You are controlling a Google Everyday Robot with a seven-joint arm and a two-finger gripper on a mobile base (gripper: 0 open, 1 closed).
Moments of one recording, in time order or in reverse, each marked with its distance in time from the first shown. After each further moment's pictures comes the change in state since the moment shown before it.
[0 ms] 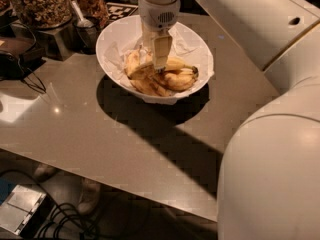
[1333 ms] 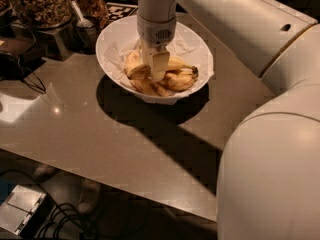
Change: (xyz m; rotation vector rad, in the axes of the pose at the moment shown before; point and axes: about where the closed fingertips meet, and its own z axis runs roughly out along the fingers) arm -0.005 0.016 0.038 -0.076 -0.011 -0.011
